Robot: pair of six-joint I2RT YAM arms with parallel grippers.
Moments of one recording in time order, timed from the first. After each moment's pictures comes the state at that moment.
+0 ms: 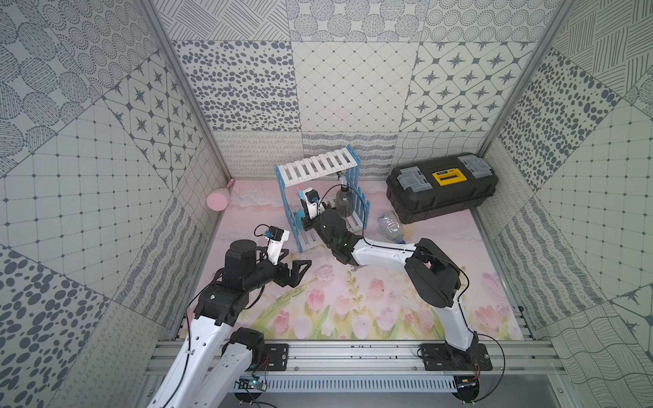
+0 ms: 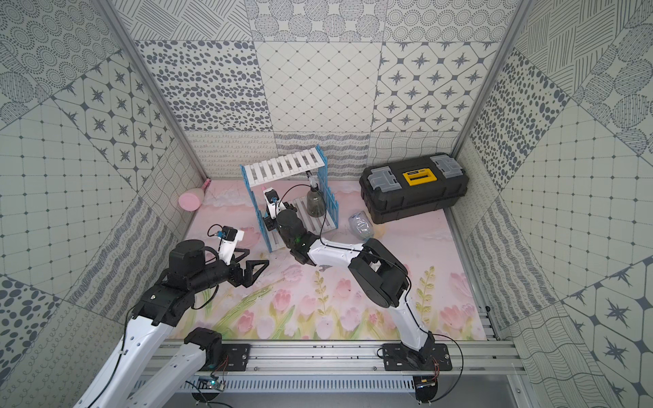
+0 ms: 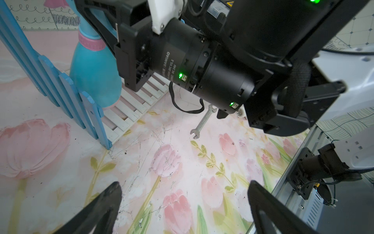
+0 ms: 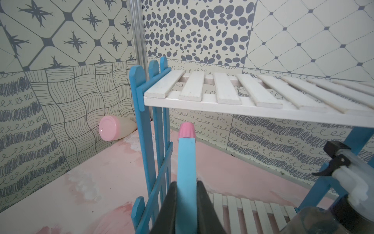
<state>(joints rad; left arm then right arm) -0.20 0.67 0.74 -0.62 0.47 -0.06 0.95 2.12 1.51 0.63 0.39 -0.03</state>
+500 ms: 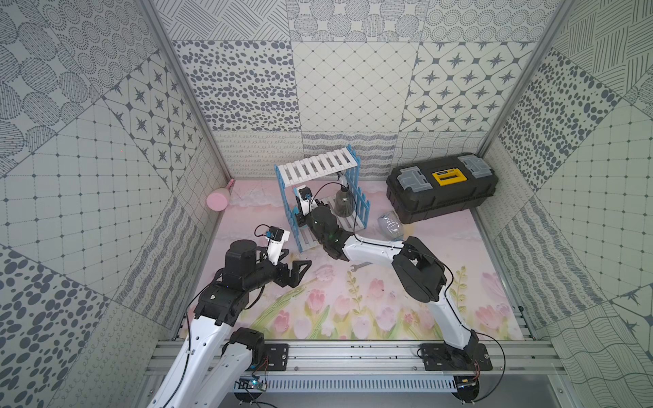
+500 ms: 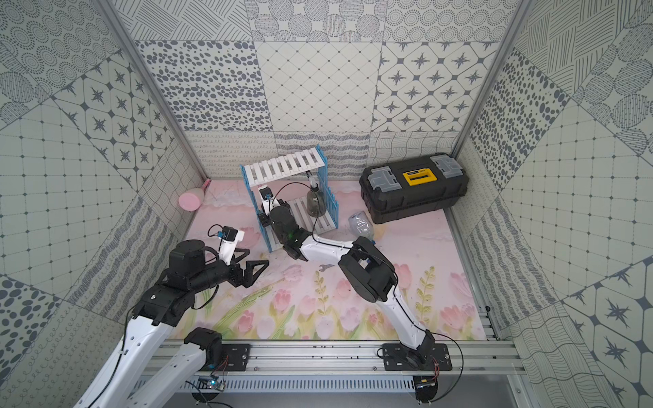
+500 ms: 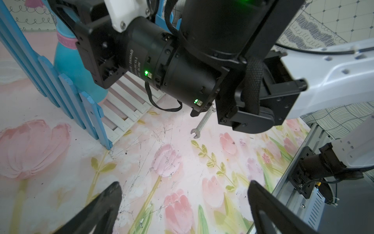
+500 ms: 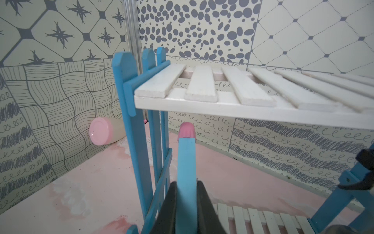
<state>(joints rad) -0.20 0.67 0.74 -0.62 0.47 -0.06 0.94 2.27 1.71 0.57 0.41 -0.04</state>
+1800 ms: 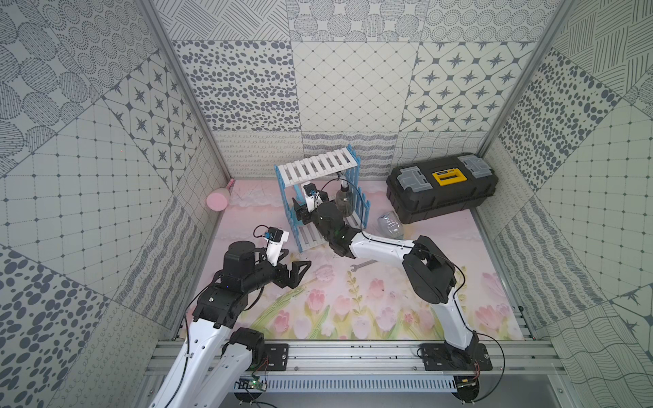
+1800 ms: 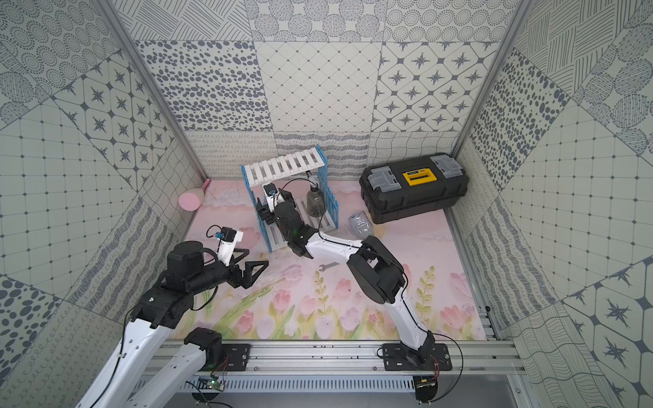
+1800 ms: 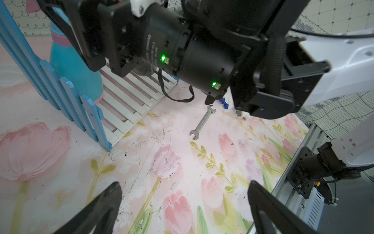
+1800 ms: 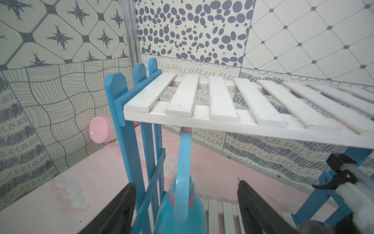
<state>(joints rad) -0.20 0.65 0.74 -0.62 0.47 -0.06 0.93 2.13 1.60 0.54 0.37 -0.04</state>
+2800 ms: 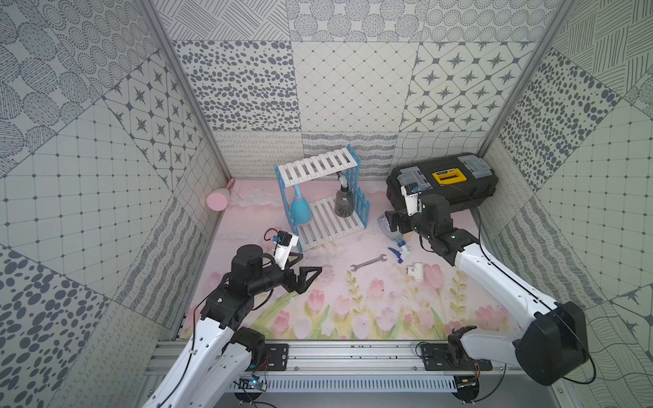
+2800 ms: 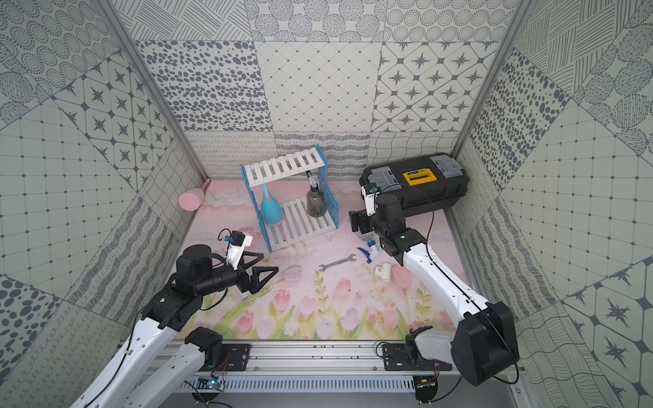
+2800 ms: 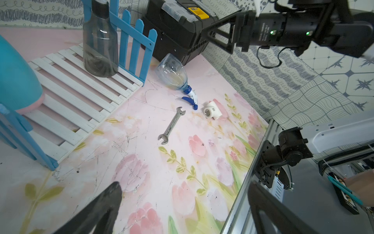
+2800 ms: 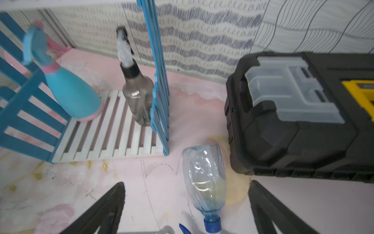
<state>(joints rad) -0.31 0.65 0.63 -0.43 0.58 -0.18 0.39 1.31 1.02 -0.26 0.02 0.02</state>
